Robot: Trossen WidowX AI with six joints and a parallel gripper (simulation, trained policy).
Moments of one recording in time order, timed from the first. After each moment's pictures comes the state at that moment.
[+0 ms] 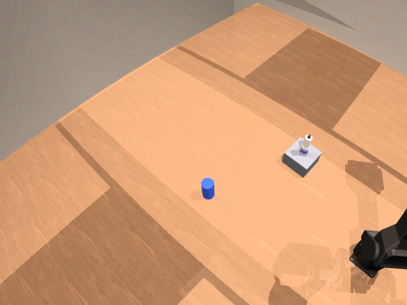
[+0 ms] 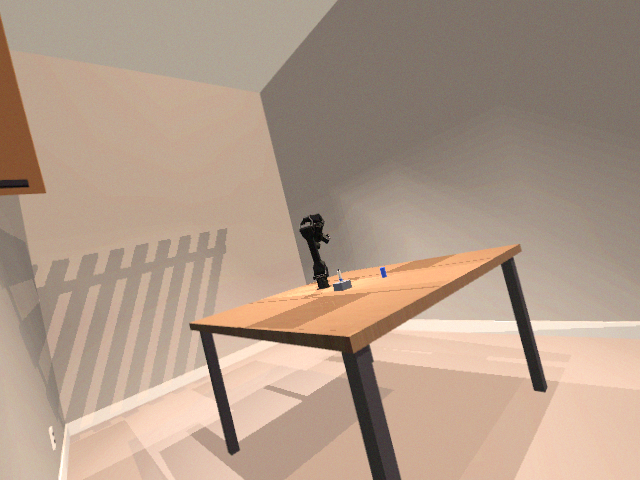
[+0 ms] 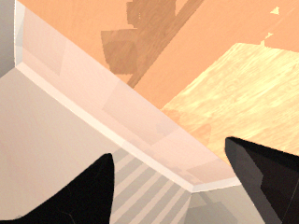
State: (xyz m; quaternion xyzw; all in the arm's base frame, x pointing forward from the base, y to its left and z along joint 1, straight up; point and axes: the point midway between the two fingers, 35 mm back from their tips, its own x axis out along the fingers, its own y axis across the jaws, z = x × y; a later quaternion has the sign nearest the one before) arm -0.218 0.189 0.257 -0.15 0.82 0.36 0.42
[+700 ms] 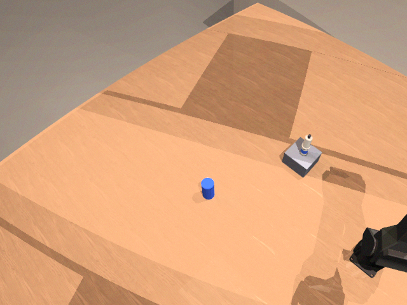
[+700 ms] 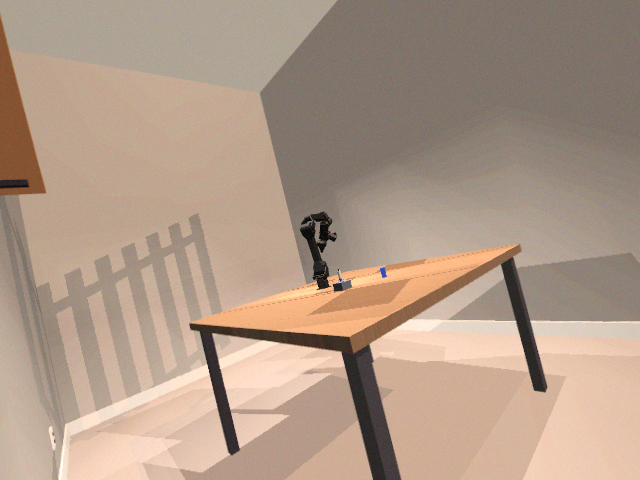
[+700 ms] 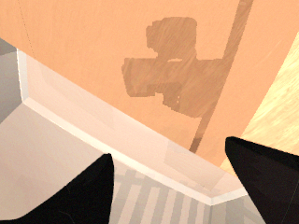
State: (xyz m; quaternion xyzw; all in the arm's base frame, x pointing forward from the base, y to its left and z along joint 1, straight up) arm -0.183 0.231 0.253 -0.11 0.82 0.31 0.47
